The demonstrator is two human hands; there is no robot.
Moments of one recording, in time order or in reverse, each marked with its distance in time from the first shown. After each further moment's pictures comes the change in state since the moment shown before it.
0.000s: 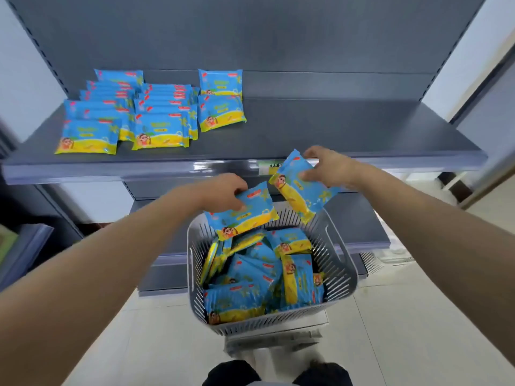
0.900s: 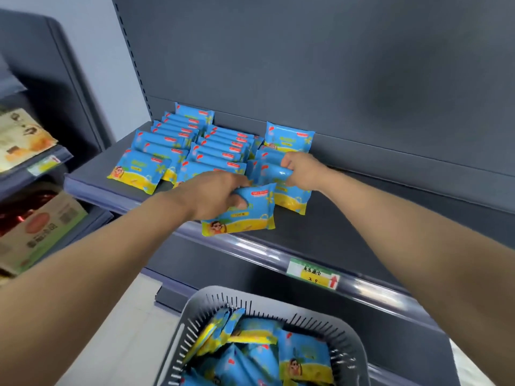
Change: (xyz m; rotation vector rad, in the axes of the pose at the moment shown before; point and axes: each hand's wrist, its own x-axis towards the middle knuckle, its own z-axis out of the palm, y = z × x) left_hand 0.045 -0.068 -0.111 -0.089 0.337 -0.356; right_hand 0.253 -0.128 -0.005 -0.295 -0.147 -0.479
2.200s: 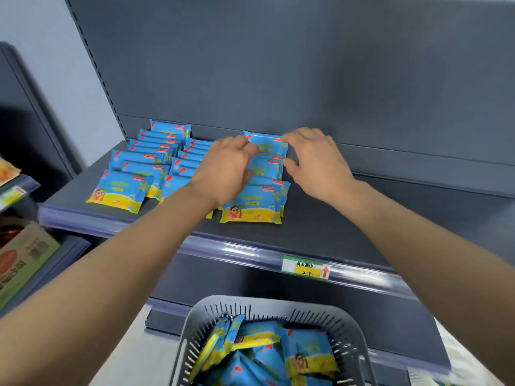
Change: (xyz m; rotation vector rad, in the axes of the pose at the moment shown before) left_hand 0.034 0.033 -0.016 0.285 0.446 0.210; right_hand -0.107 -0.051 -0.047 -0.370 0.501 -0.089
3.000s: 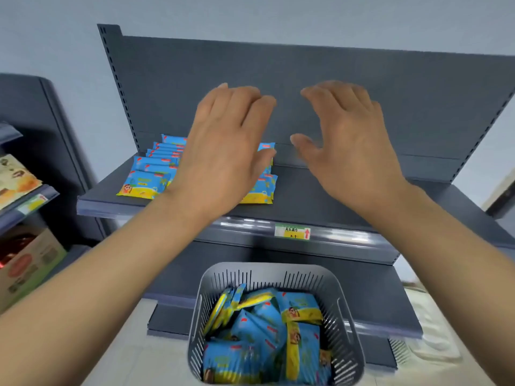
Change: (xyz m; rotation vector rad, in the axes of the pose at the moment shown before) left_hand -0.146 0.104 -0.173 0.043 0.534 0.192; right_hand -0.162 -0.112 -0.165 -0.057 0.428 0.021
